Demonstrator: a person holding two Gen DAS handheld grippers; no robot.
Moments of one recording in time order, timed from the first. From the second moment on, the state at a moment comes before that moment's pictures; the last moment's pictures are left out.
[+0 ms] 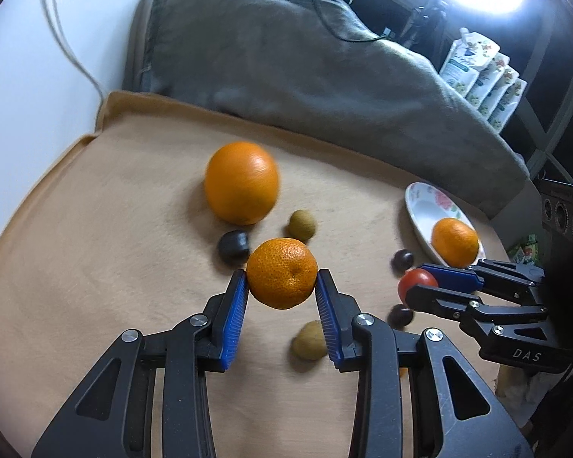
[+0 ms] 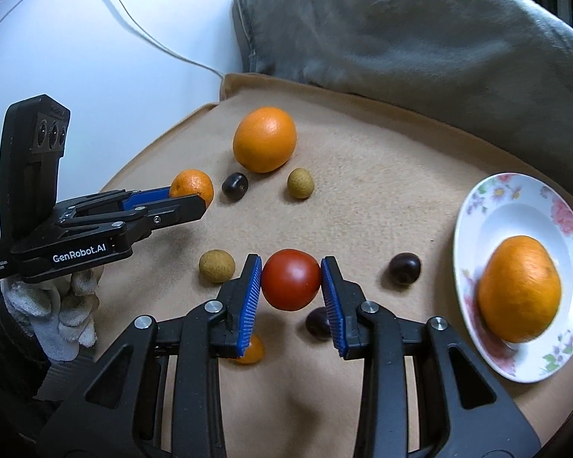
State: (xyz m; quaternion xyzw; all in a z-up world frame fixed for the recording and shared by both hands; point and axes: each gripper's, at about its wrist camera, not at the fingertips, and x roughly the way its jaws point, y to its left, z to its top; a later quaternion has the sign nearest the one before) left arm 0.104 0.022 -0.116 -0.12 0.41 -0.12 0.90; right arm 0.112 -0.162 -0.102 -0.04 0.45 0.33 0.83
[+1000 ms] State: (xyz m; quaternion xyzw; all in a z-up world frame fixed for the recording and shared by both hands) left arm 0.151 -0.104 -0.090 -0.04 0.39 -0.22 0.89; right arm 0.111 -0.313 -0.062 0.03 0.39 0.18 0.90
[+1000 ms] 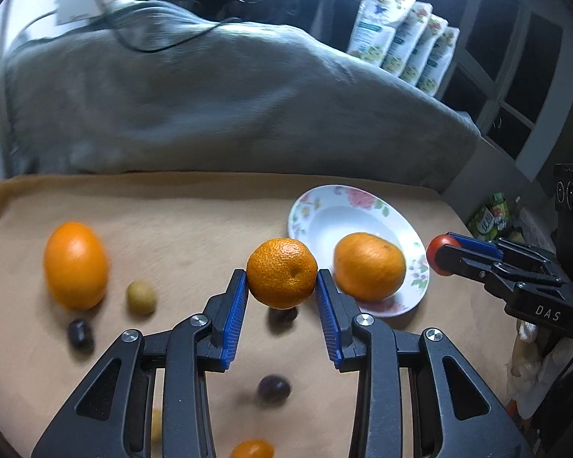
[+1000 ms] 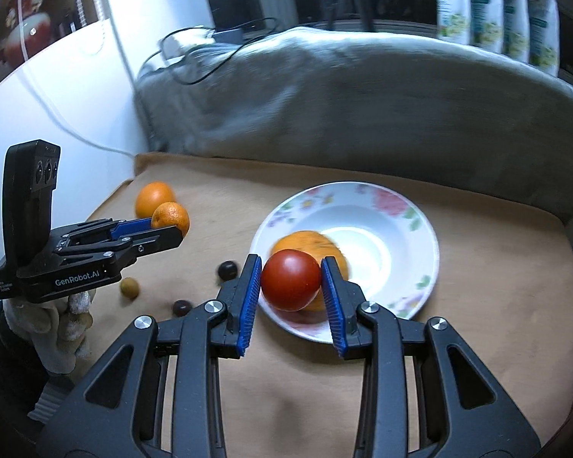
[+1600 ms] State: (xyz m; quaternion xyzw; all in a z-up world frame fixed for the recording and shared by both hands) left arm 0.198 -0.156 -0.094 0.00 0.42 -0.25 0.87; right arm 0.138 -0.353 -0.098 0.04 0.42 0.14 0.90
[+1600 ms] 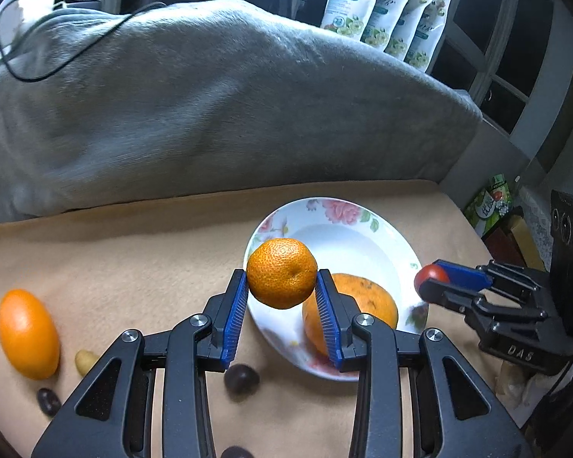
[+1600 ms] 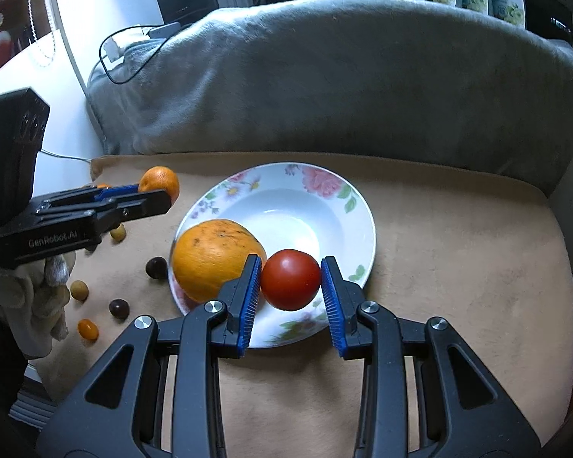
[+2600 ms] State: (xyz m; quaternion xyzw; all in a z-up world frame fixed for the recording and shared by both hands) left arm 0.198 -0.154 -0.079 0.00 0.40 -0.23 0.89; right arm 0.134 -0.352 -0.085 0.04 0.39 0.14 0.91
